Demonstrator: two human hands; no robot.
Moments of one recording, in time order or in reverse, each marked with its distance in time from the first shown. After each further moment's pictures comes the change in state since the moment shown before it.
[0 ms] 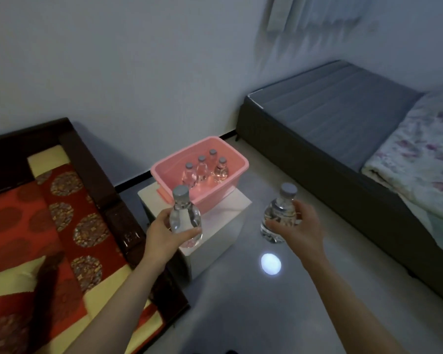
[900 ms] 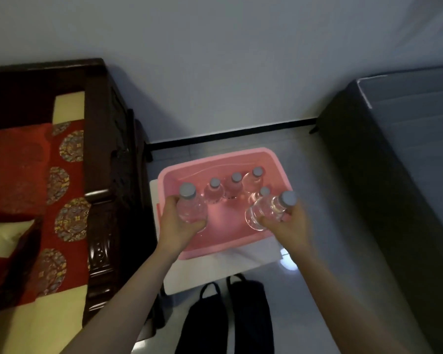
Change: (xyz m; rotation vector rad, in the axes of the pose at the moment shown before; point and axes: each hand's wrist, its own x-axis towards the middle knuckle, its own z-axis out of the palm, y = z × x) left_hand 0.265 -0.028 0.094 0.005 0.420 -0.277; right_hand 0.338 0.046 0.192 0.016 -0.512 0.058
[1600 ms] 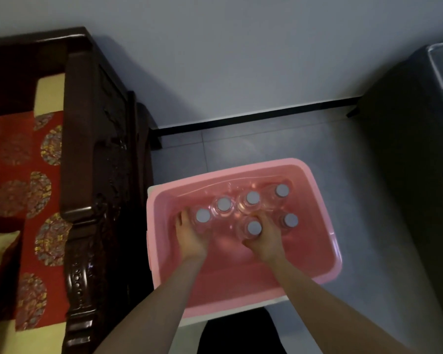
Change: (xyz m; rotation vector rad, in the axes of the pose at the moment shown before) left_hand 0.119 -0.084 0.097 0.199 0.262 -0.222; right_hand 0.126 0.081 0.122 -0.286 -0.354 -0.007
